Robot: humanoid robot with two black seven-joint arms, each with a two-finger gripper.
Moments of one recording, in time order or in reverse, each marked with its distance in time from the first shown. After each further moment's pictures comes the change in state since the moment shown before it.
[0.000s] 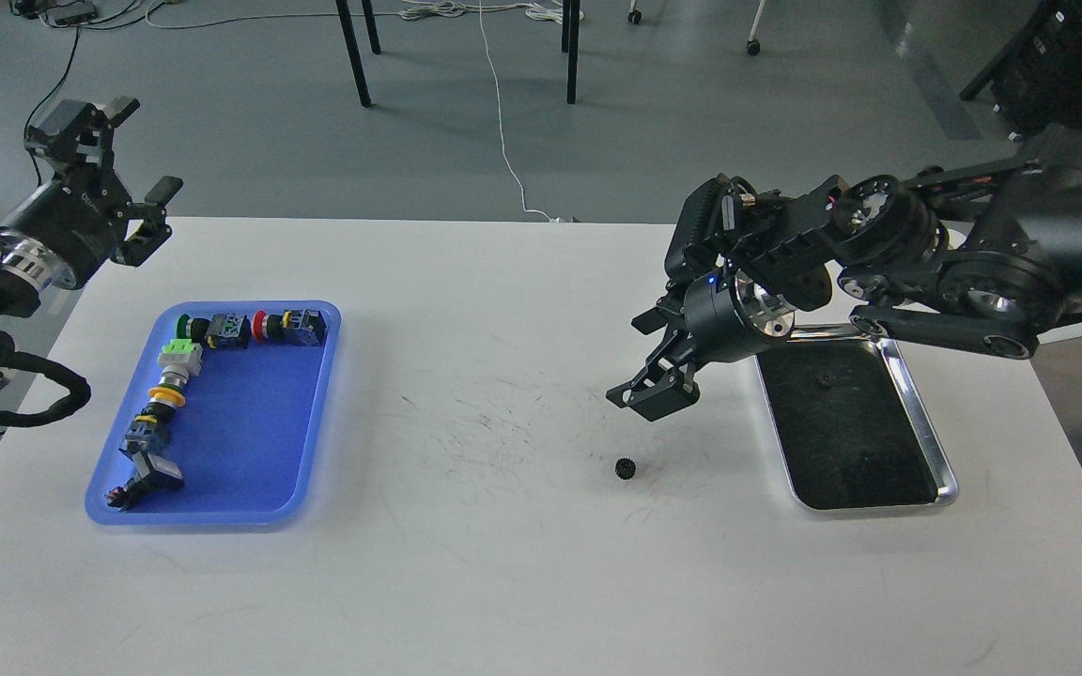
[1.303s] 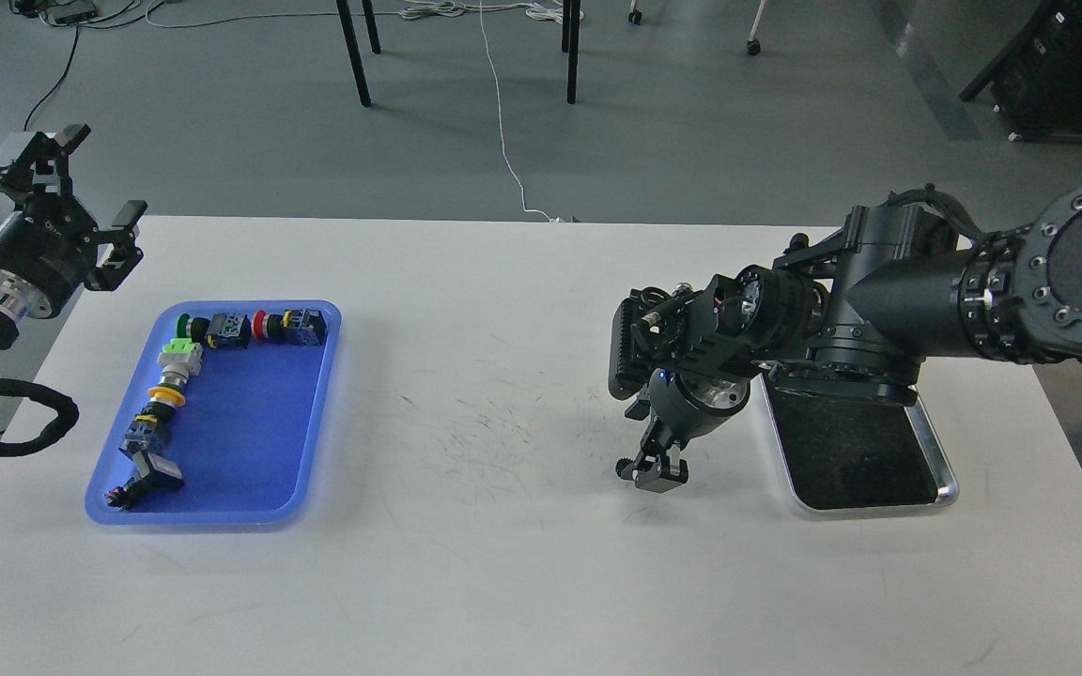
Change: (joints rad) left arm 0.082 0.002 -0.073 0.024 -0.067 0.000 0.000; right arm -0.081 0.298 -0.251 -0.173 -0.042 0.000 0.000
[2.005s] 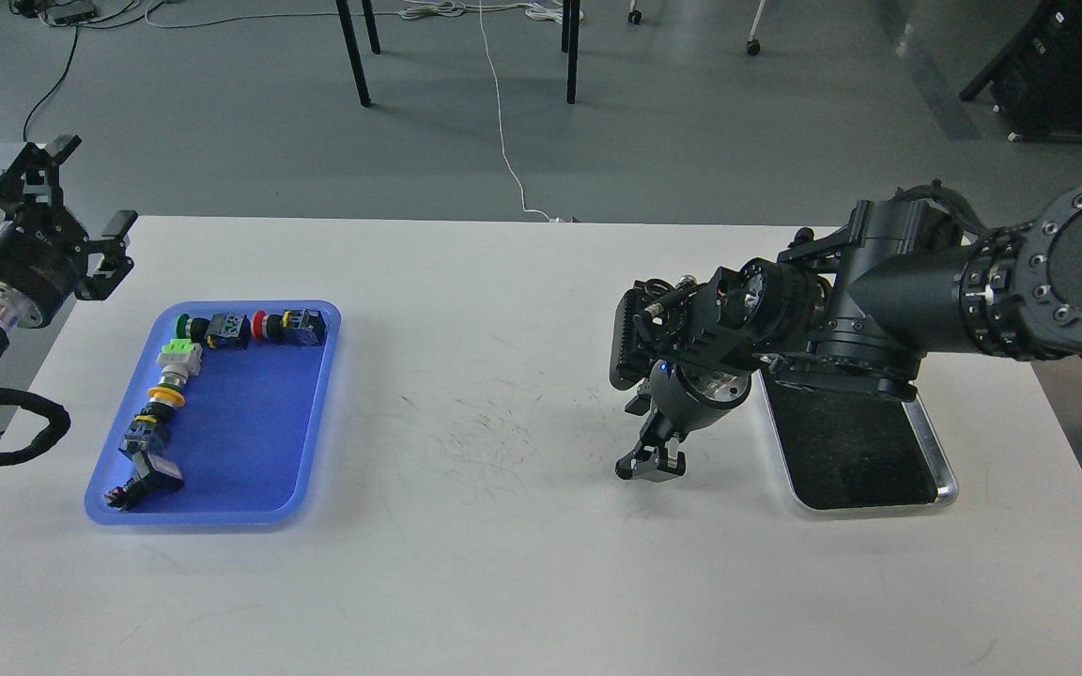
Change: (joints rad) left arm 0.014 0.013 0.000 0.003 -0.002 0.000 0.000; right arm 0.013 0.000 0.004 0.000 0.045 -0.001 0.000
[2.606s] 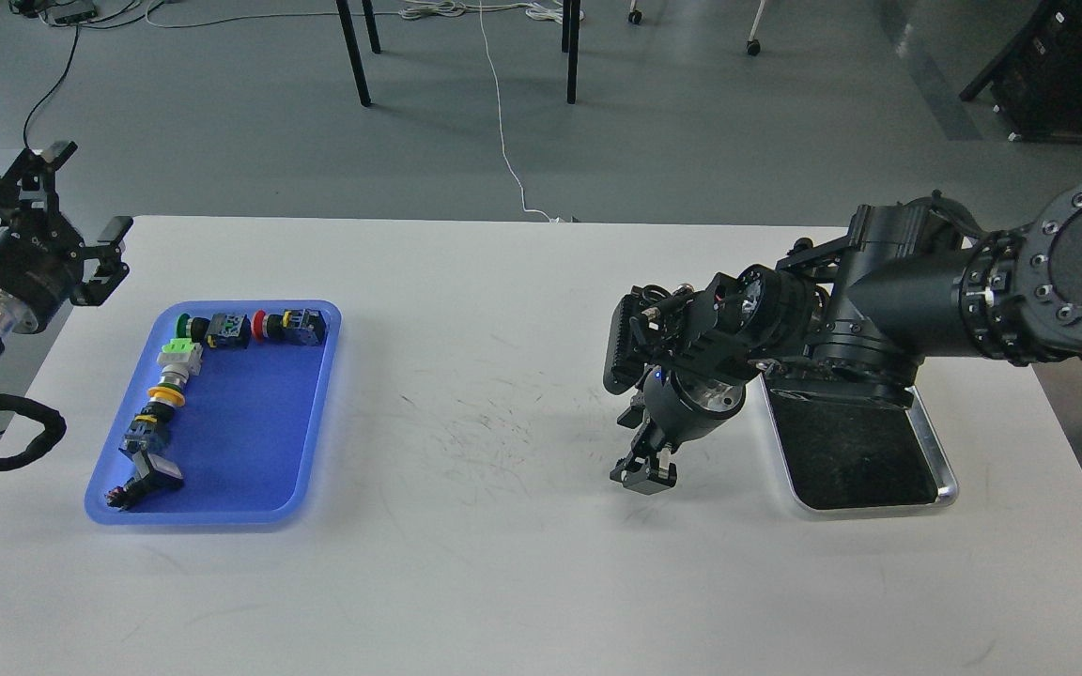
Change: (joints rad) left arm 0.012 0.004 0.001 0.000 0.000 0.000 0.000; right arm -0.001 0.000 0.000 0.026 0.041 0.001 0.000
